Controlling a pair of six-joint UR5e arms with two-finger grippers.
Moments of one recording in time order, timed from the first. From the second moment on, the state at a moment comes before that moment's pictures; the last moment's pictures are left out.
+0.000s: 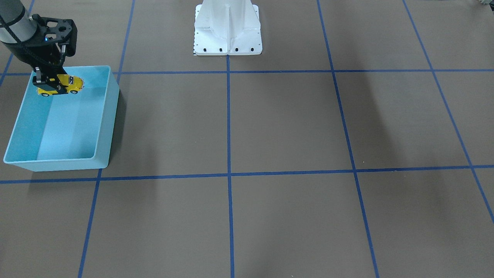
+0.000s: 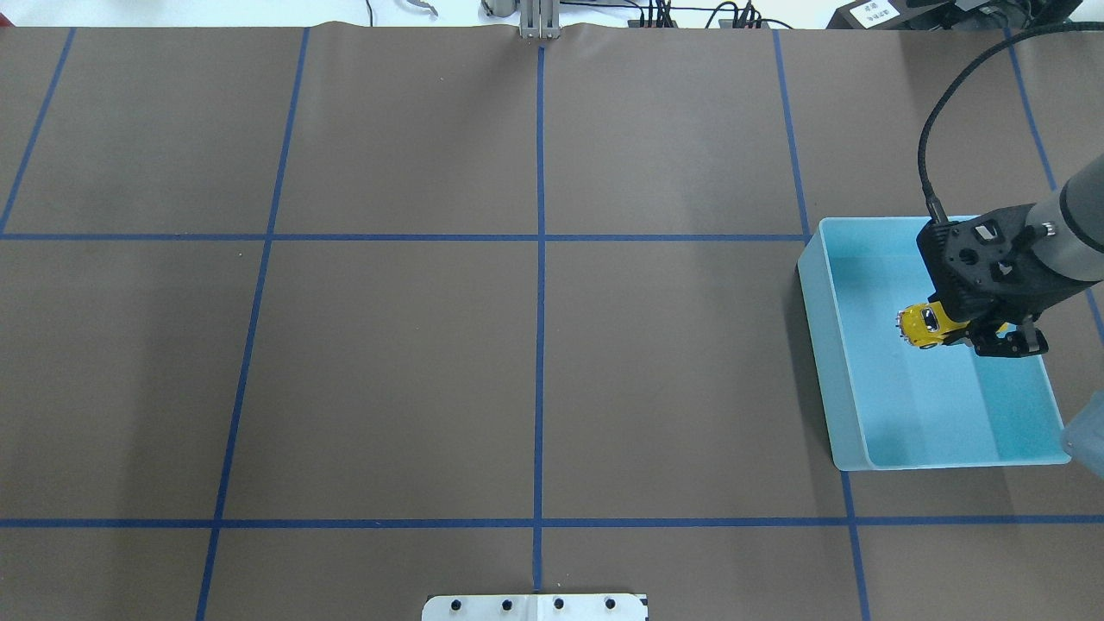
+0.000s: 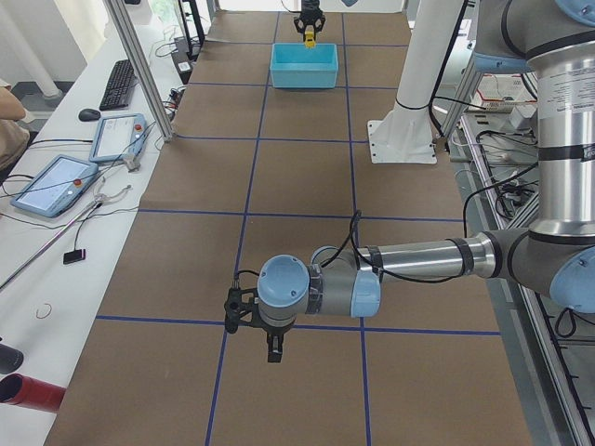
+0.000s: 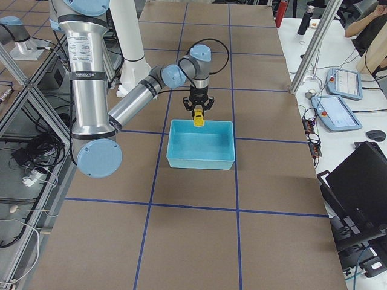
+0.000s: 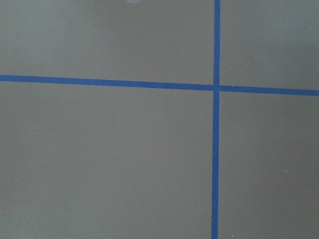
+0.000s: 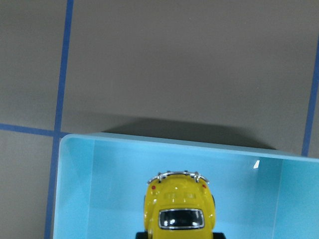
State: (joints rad) left arm -1.68 -1.43 -1.61 -1.74 -2.41 -0.01; right arm 0.90 -1.55 2.18 -1.71 2.12 -0.90
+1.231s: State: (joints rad) left arm -1.68 -1.43 -1.61 -1.74 -2.42 -0.01; right arm 0.85 -1.63 1.84 -1.21 2.15 -0.69
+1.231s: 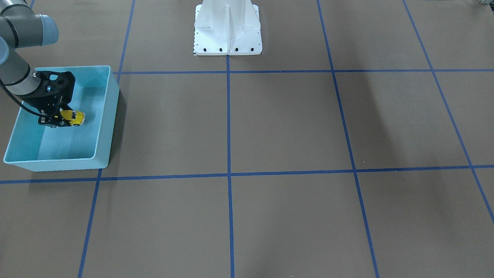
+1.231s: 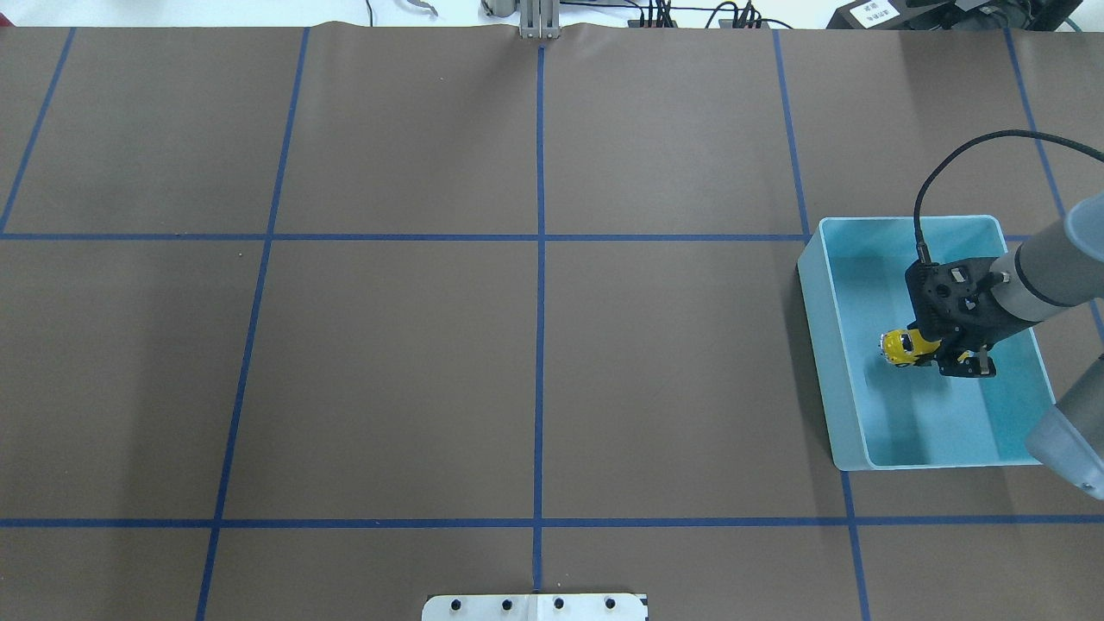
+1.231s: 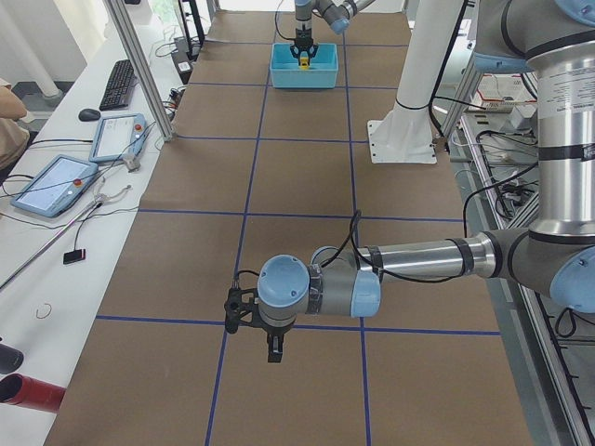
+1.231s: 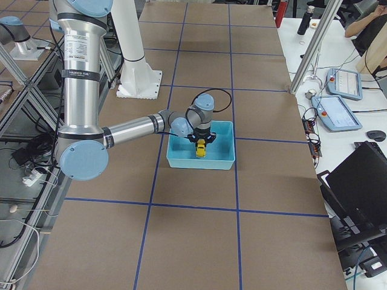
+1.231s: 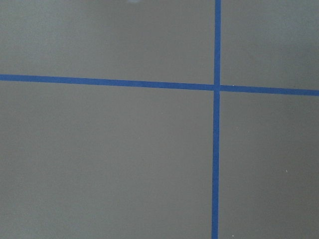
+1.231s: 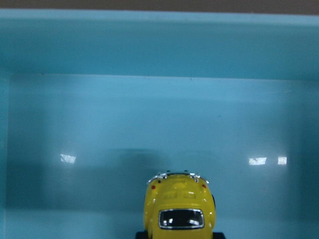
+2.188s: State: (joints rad) left arm -1.68 -1.43 -1.61 -1.74 -2.42 -0.01; right arm 1.04 -1.61 1.96 -1.29 2.30 -0.63
